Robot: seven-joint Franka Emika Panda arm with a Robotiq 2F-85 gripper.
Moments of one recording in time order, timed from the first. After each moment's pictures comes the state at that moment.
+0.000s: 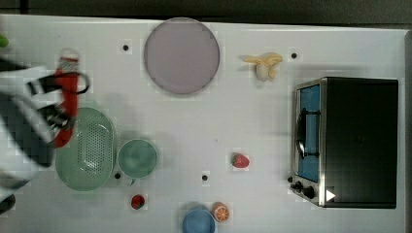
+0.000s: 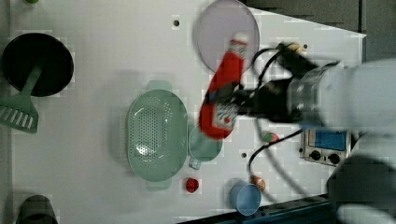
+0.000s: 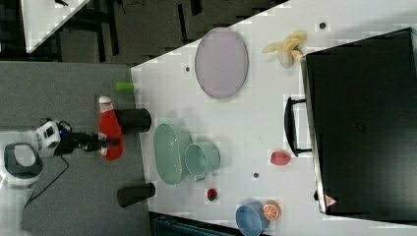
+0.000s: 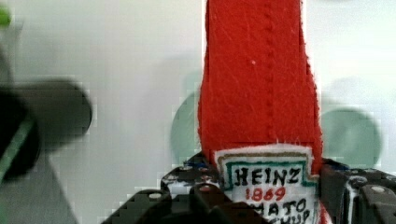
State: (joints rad) arm -0.19 0.28 0.82 -1.69 -0.12 0.34 0.23
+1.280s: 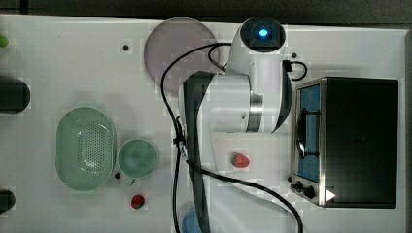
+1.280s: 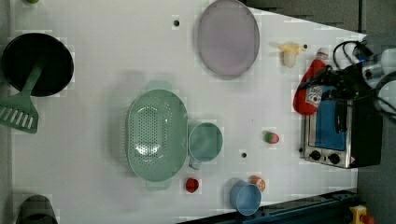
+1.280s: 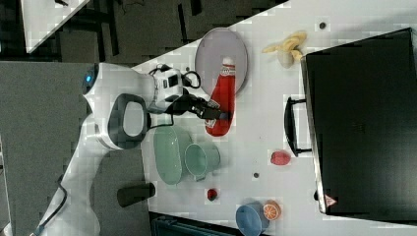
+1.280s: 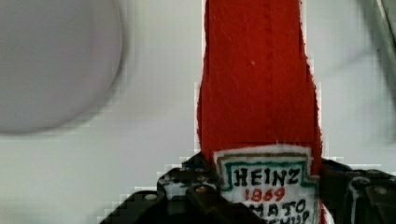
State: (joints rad) arm -0.43 0.33 0.36 -1.87 -0.15 0.38 -0.24
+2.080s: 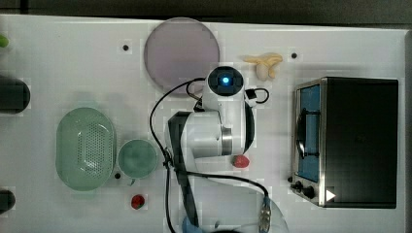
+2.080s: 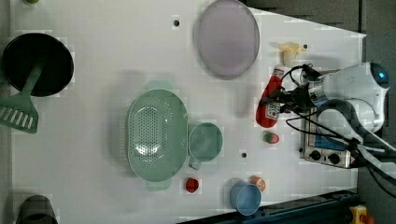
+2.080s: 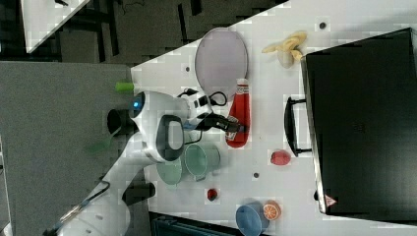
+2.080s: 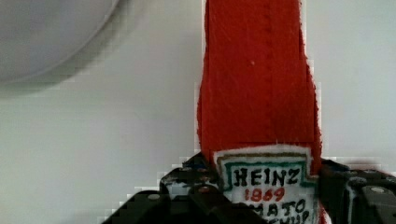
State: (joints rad) arm -0.39 0.42 0.35 -2.13 -0.19 0.74 -0.26
